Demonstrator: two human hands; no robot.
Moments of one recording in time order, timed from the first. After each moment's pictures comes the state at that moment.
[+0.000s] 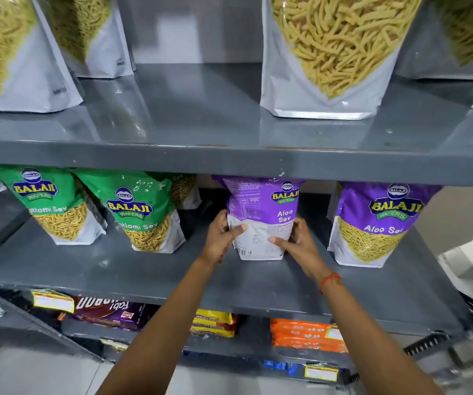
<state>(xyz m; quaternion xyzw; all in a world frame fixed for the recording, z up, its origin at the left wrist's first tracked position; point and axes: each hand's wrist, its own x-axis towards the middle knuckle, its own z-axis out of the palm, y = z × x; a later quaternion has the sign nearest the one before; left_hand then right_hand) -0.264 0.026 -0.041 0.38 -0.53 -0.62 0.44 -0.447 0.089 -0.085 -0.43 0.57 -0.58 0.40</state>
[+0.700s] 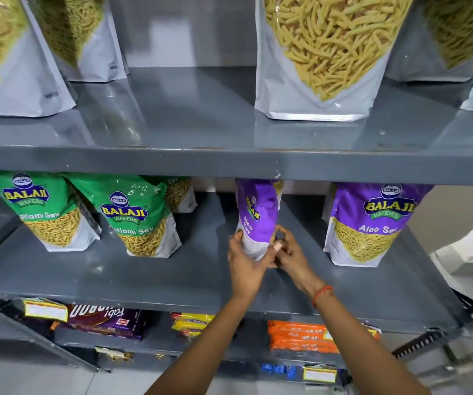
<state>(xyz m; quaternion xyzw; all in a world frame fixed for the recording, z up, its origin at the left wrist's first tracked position) -0.307 0.093 -0.069 0.50 -0.57 -0.45 0.47 -0.422 0.103 -0.084 -0.40 0.56 -0.56 0.46</state>
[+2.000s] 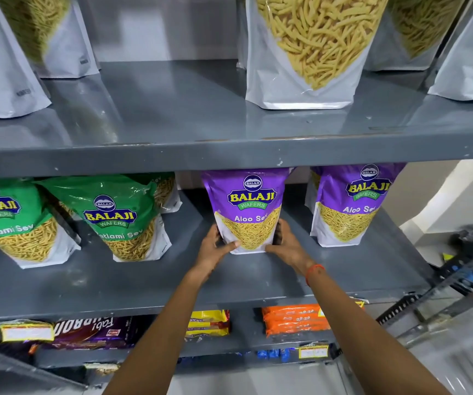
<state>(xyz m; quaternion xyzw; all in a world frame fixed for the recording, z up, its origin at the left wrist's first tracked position) -0.249 0.020 -0.088 0.38 -0.62 -0.61 0.30 -0.431 0.106 -0.085 -0.40 0.65 -0.49 0.42</state>
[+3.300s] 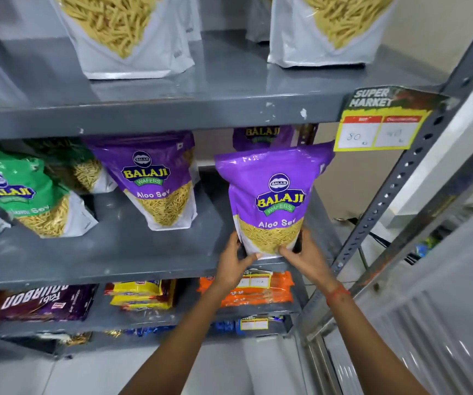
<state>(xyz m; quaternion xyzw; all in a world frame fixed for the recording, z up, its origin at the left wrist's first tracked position) -0.436 0.205 -0.127 0.38 -0.68 -0.56 0.29 -0.605 0.292 -0.109 -0.43 0.69 -0.50 0.29</state>
